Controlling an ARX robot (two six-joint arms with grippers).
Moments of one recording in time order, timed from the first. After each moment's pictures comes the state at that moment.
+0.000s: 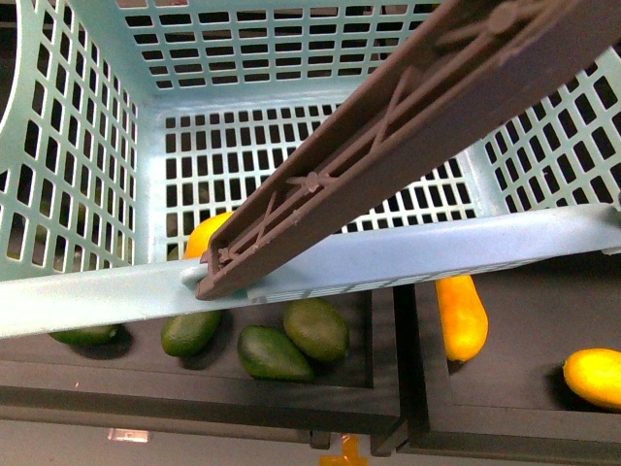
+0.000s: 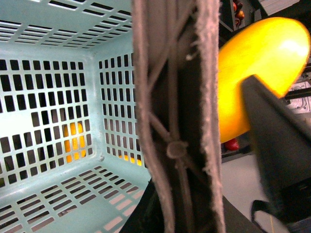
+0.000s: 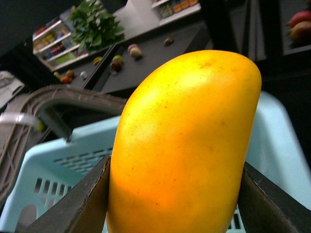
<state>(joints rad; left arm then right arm) -0.63 1.51 1.24 -0.23 0.23 -0.86 0.29 1.26 0.79 0.33 -0.14 0.42</state>
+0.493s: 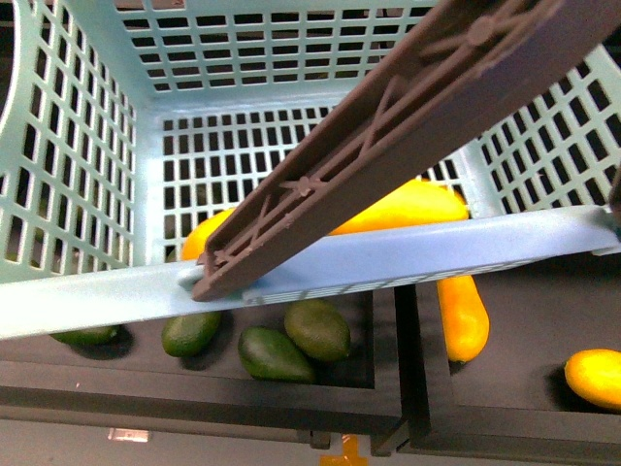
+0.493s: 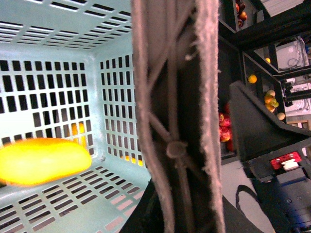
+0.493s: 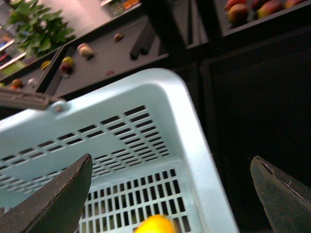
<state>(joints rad) -0.63 1.51 1.24 -0.23 0.23 -0.86 0.19 1.24 0.67 0.42 0.14 0.43</state>
